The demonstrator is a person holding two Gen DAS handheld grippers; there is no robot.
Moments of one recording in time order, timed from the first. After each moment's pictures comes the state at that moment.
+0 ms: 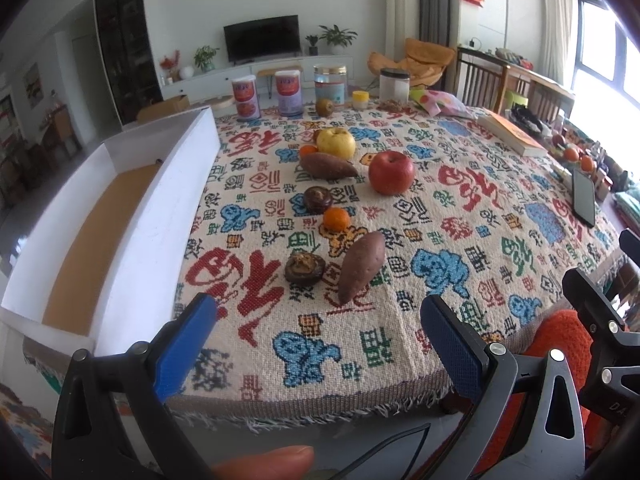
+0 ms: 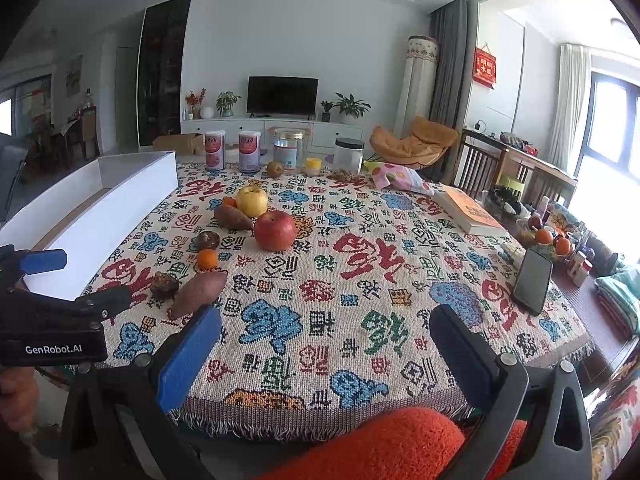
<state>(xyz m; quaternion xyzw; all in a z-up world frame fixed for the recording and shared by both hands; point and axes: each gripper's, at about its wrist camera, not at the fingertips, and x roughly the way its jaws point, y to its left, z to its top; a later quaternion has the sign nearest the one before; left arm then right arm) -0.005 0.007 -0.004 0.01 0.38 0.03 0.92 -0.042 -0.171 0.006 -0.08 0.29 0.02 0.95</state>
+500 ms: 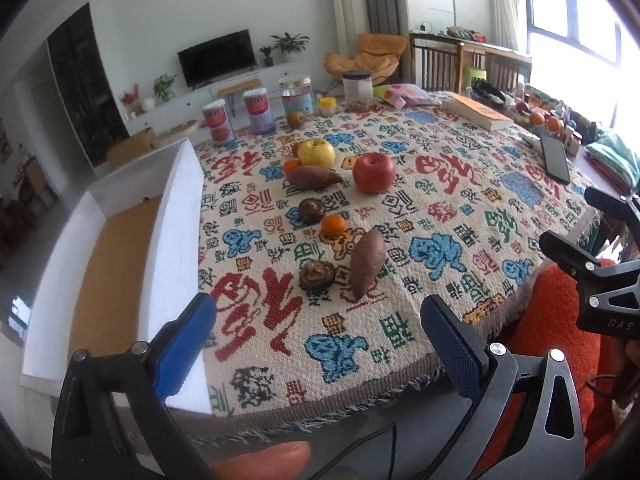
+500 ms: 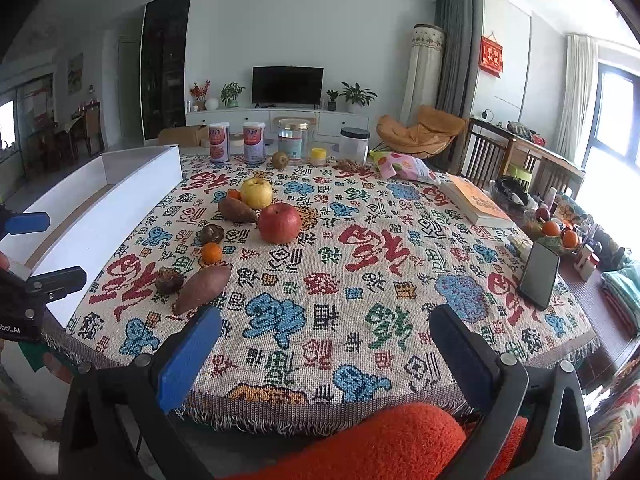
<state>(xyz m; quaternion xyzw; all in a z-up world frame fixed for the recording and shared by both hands) -0.019 0.026 0.016 0.06 0.38 -0.04 0.92 -0.035 -0.172 0.007 -0.07 0.32 0.04 0.95</state>
